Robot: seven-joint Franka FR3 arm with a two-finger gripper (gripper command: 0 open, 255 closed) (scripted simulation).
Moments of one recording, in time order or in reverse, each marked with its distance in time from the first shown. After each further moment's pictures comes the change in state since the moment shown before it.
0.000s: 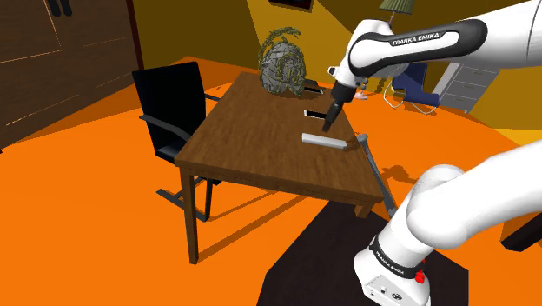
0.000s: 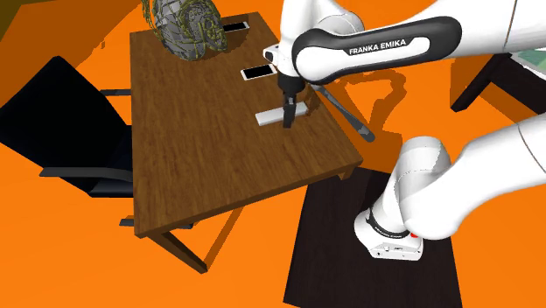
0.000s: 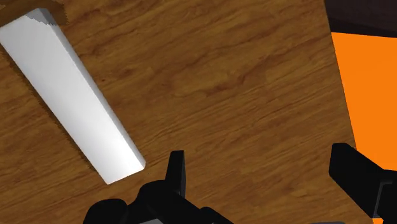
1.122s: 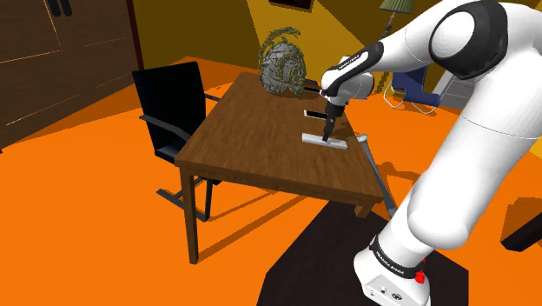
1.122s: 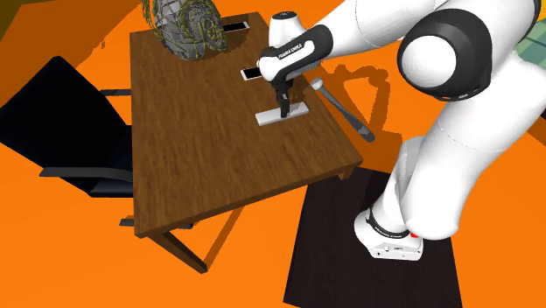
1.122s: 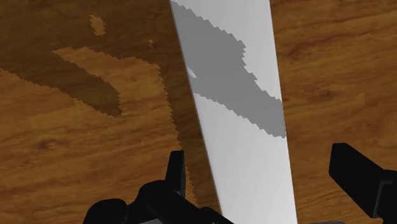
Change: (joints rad) arm 0.023 0.608 -0.261 0.249 0.210 0.260 -0.594
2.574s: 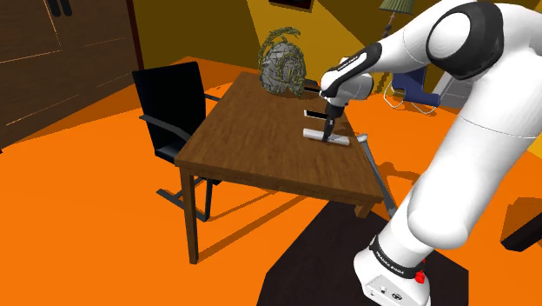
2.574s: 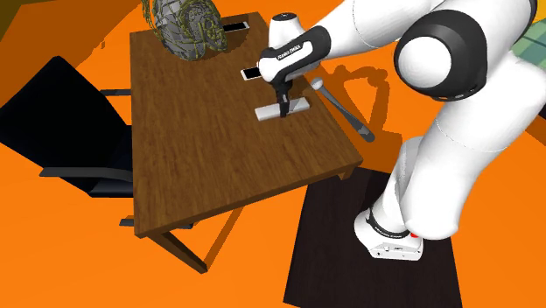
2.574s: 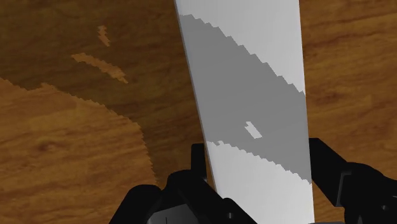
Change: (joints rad) arm -0.002 0.013 0.000 0.002 0.011 0.009 -0.012
